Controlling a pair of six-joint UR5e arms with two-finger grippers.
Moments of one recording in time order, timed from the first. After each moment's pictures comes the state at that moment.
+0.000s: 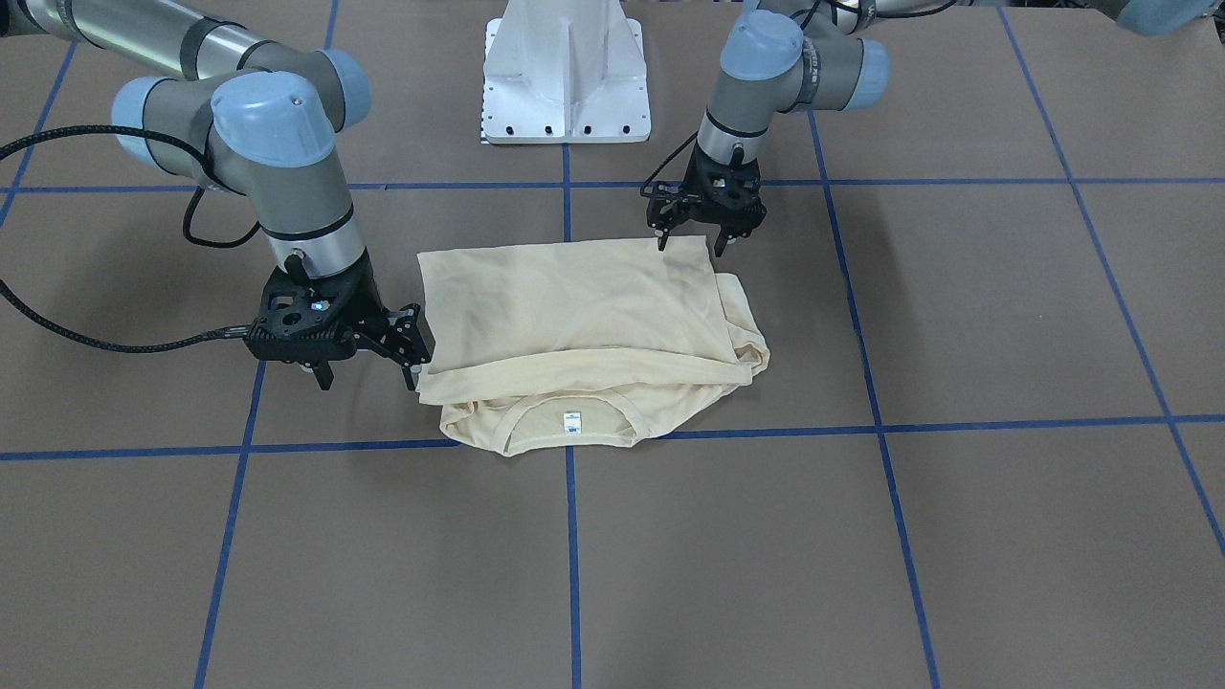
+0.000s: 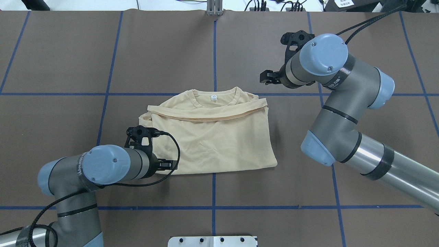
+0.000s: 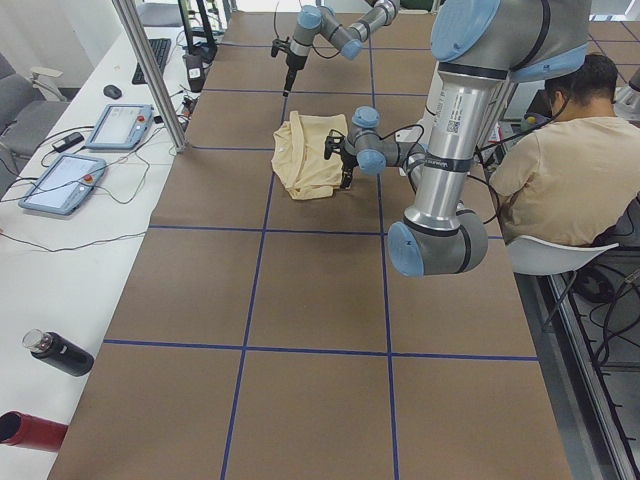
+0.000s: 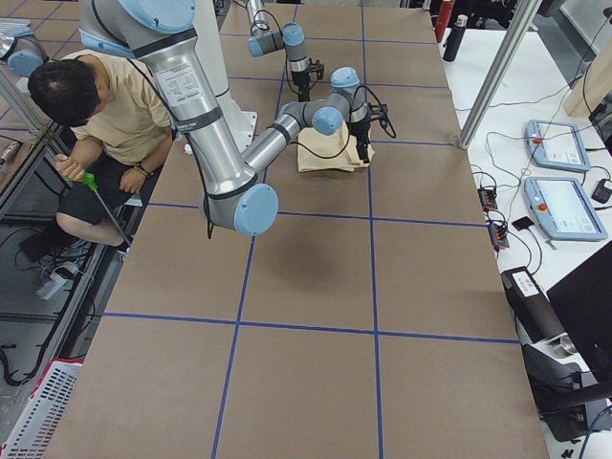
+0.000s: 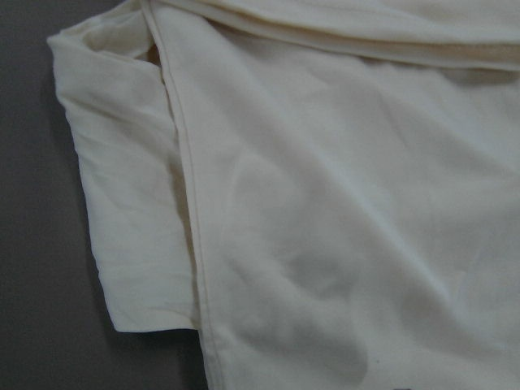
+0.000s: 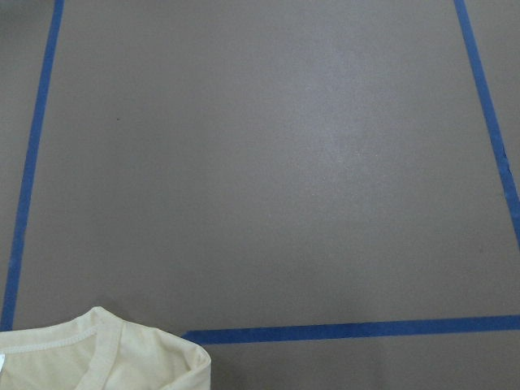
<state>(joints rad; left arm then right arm) -0.34 -1.91 -1.84 -1.92 -1.64 -1.31 0.71 -1.05 1.72 -1.41 1.74 1.14</state>
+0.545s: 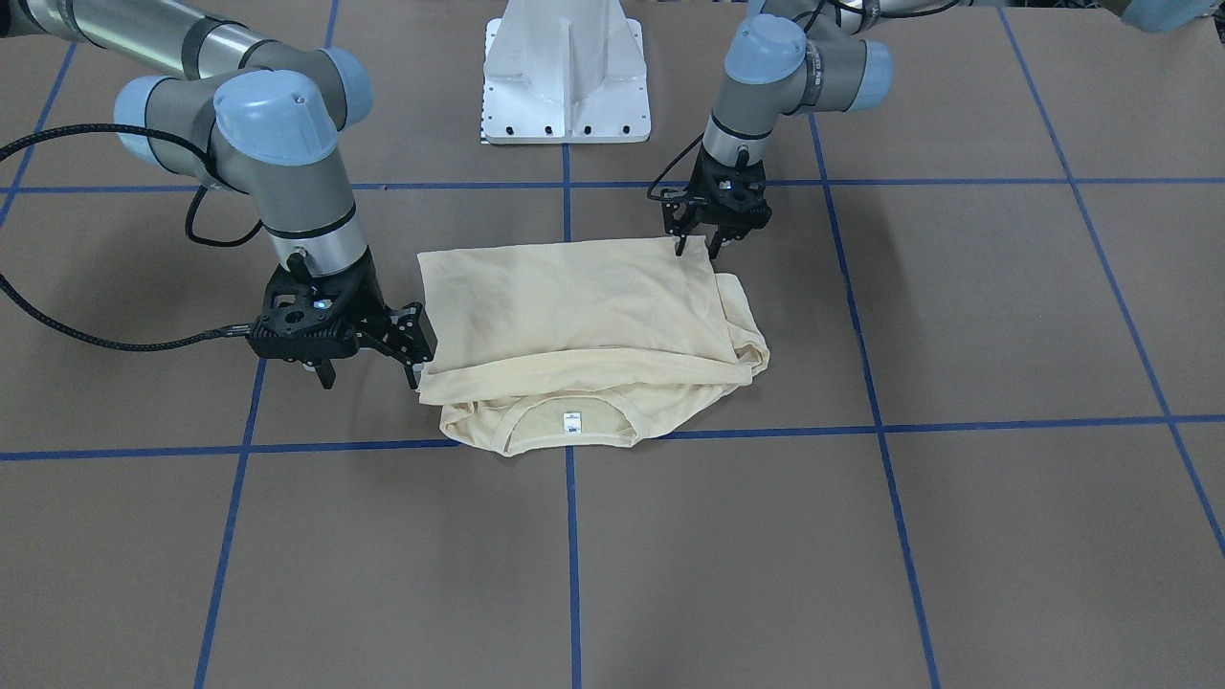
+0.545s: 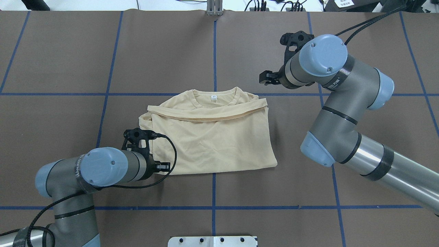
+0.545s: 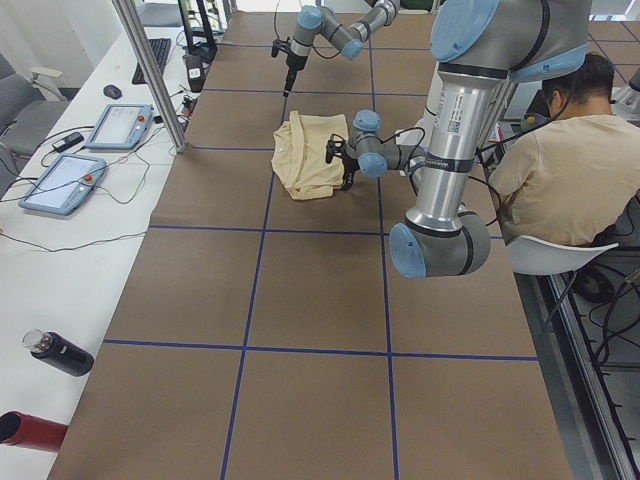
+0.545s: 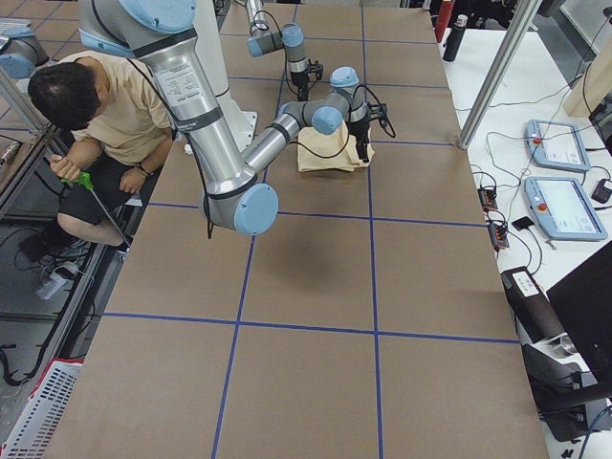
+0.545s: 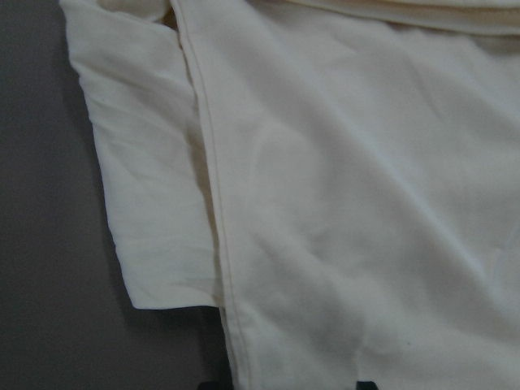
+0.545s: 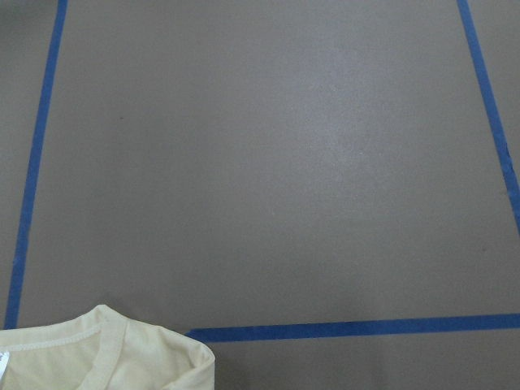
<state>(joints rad) -0.33 -1.89 -1.84 -1.92 -1.64 -1.31 0.71 -1.05 1.72 -1.41 1.73 1.14</state>
